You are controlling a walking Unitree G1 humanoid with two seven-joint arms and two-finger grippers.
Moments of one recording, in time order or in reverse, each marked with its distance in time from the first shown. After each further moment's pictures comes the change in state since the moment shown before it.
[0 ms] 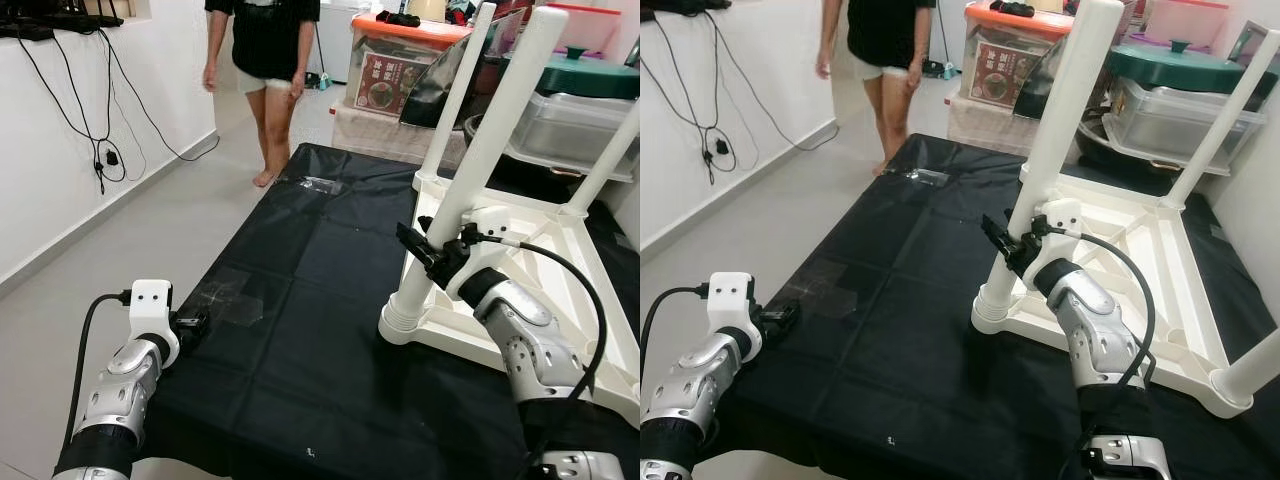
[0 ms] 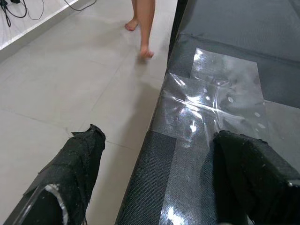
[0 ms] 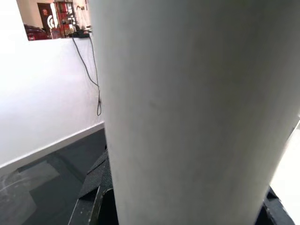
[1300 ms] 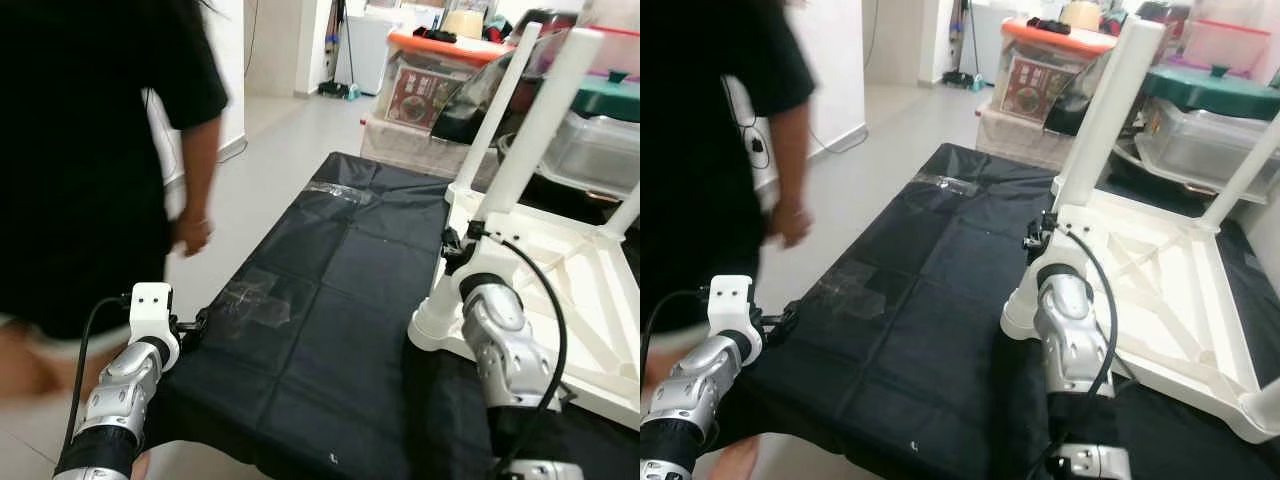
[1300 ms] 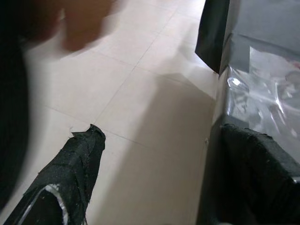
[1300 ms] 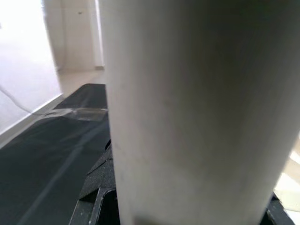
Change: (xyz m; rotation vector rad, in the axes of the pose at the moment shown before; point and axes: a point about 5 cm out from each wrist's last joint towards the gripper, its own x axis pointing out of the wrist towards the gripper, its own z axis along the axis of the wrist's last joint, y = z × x) left arm 0.000 0.001 -0.004 -0.005 0.019 0.001; right arm -0.011 0.004 -0.016 -0.009 0.058 -0.726
